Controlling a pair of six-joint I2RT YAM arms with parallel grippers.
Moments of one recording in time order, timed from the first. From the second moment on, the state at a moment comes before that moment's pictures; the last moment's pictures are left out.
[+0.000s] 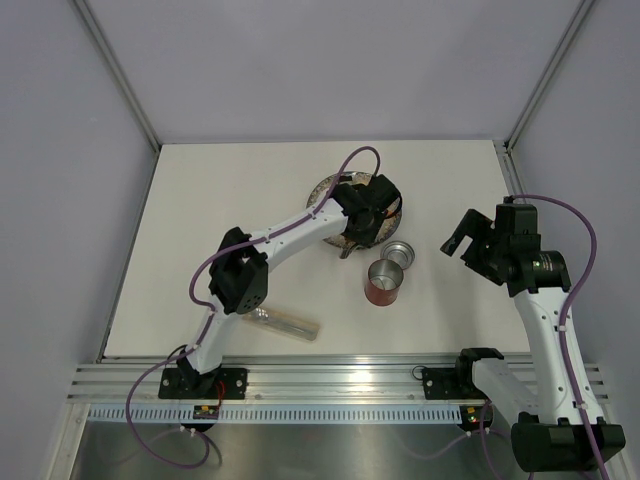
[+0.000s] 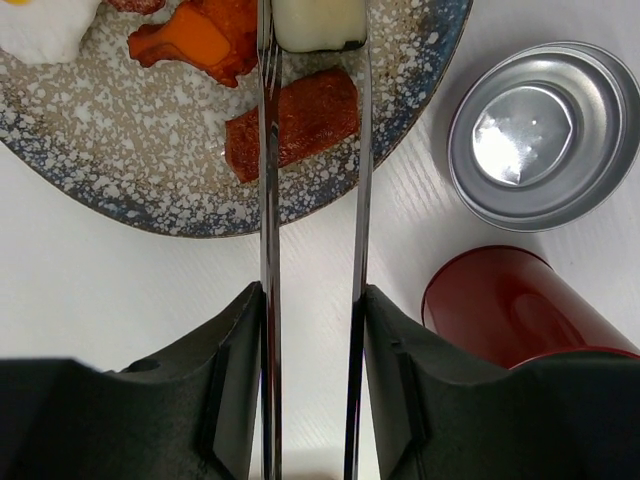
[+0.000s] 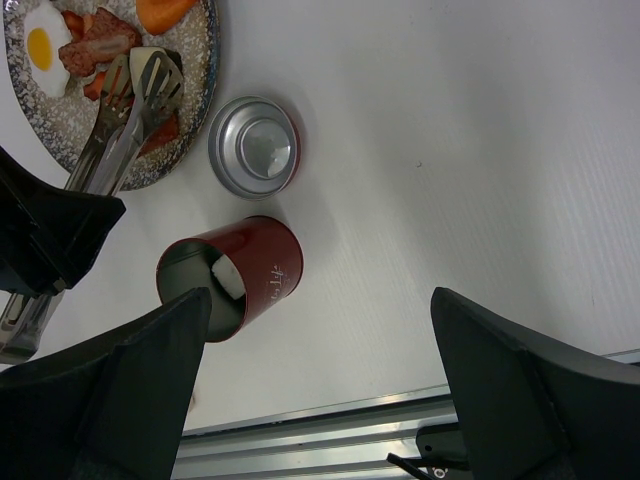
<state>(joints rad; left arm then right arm) -0.90 2.18 2.01 -0.95 -0.25 -0.35 0.02 0.90 1.04 -0.98 -0.02 0.56</state>
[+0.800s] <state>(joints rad) -0.98 1.63 1.68 -0.96 -0.19 -0.31 0.02 0.91 1.04 -0.97 -0.02 0.56</state>
